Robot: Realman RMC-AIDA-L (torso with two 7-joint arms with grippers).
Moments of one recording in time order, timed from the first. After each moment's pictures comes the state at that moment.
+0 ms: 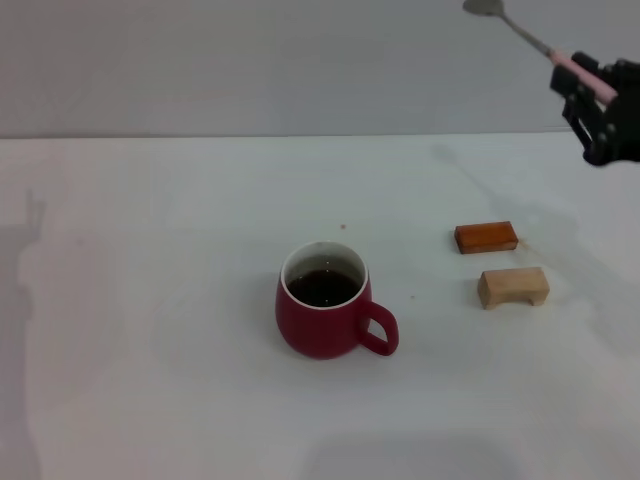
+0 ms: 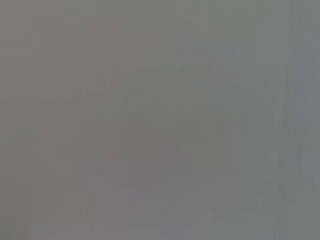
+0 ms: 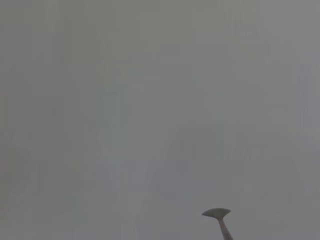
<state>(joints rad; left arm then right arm) -0.47 -2.06 -1.30 -0.21 2.22 0.96 0.03 0.12 1.62 1.01 1.40 -2.92 -0.46 0.27</state>
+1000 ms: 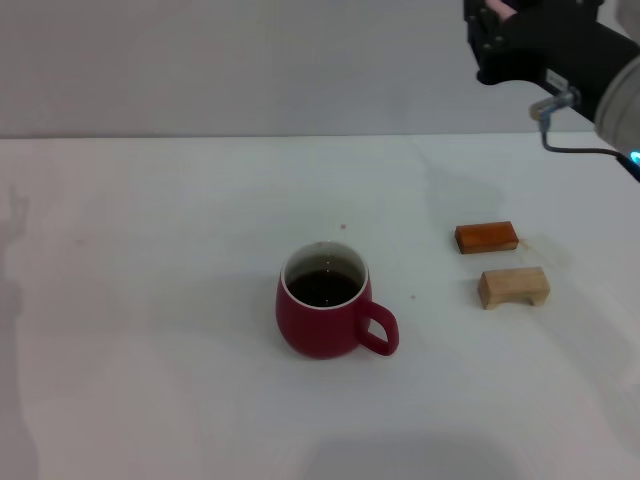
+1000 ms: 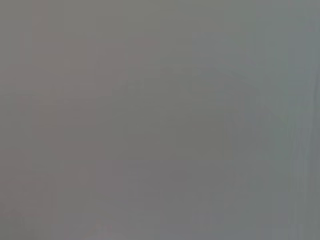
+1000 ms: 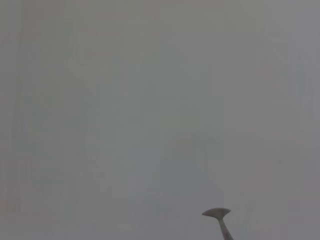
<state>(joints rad) -0.48 -2.06 -1.36 -0.20 2.22 0.96 0.04 0.12 2.04 1.24 1.82 -2.91 0.35 -0.06</state>
